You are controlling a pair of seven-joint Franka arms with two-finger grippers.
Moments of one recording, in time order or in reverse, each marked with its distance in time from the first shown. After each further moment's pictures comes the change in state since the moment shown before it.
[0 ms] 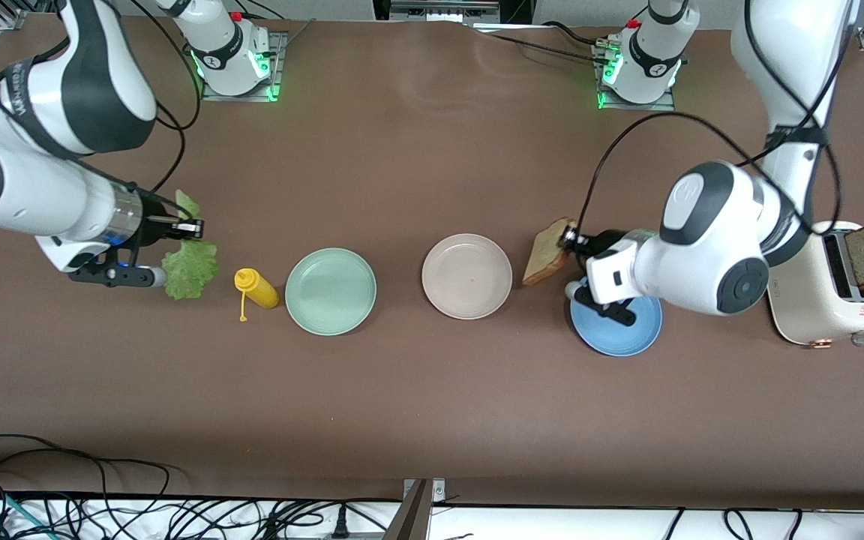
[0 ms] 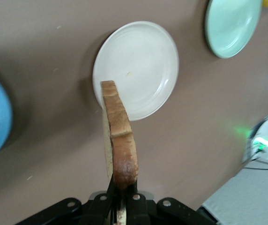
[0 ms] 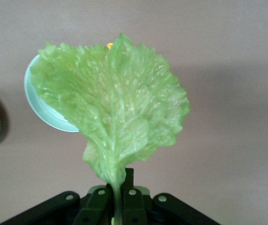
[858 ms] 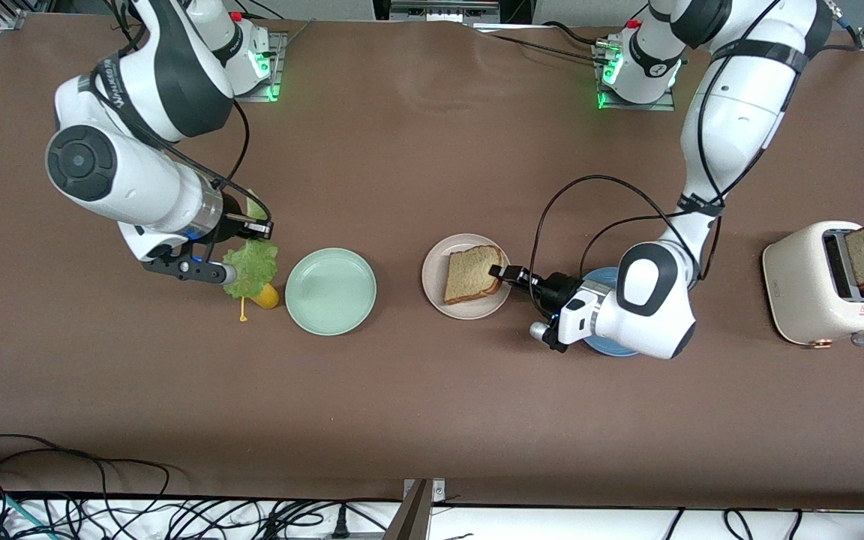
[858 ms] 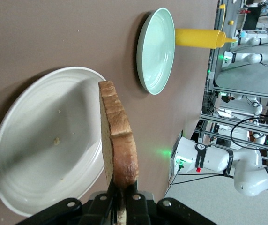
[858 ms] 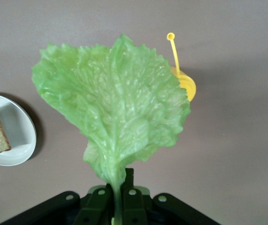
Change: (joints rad) left arm -0.005 0.289 0.003 0.010 -0.439 0.139 0.369; right arm 0.091 0.053 0.064 0.005 -0.004 0.101 0.245
